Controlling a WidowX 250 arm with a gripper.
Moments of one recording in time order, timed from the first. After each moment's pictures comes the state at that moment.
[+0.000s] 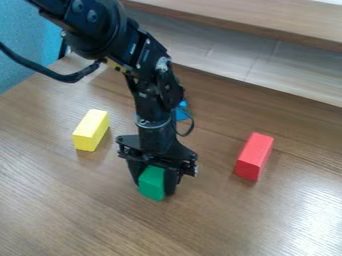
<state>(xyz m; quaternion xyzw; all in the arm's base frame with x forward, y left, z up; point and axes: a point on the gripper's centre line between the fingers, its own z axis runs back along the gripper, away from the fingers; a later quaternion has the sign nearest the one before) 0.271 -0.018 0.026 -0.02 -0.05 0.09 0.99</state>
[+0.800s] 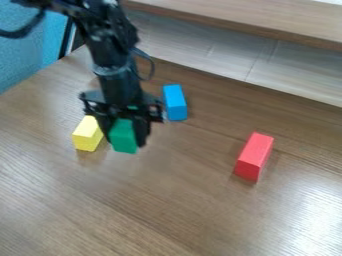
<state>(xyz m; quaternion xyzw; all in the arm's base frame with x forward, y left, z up) 0.279 0.046 0.080 -0.02 -0.09 0.16 0.98</state>
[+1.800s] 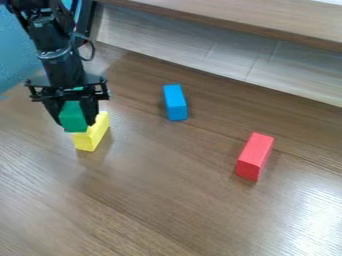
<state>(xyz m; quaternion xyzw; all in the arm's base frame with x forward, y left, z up) 0.273 0.121 0.076 -0.01 -0.09 0.25 0.96</state>
